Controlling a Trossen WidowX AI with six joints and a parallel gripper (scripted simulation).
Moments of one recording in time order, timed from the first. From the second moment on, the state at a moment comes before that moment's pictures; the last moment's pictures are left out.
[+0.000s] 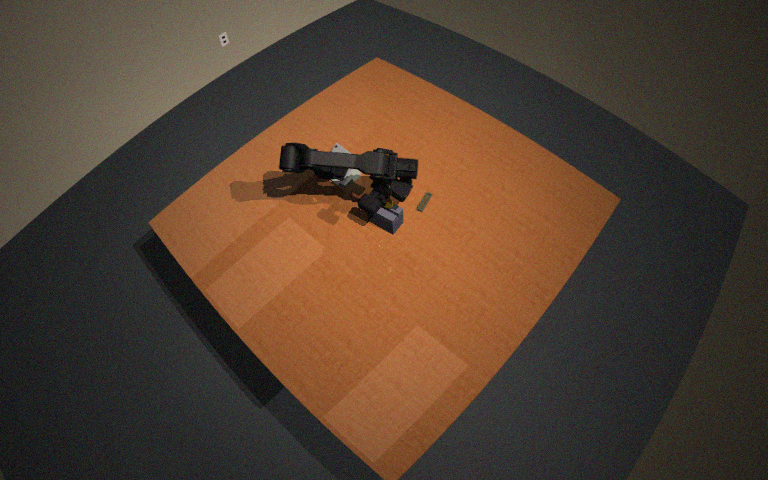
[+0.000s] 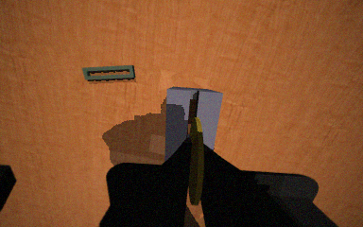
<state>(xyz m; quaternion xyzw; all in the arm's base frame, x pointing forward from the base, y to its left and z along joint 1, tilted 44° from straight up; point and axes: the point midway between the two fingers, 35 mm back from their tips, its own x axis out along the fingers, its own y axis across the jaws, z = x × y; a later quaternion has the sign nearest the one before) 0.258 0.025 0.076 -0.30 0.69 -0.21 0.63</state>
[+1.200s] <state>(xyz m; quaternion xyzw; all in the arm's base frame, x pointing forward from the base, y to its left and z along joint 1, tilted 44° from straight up) 0.255 0.038 0.092 -0.30 0.69 -0.21 0.62</state>
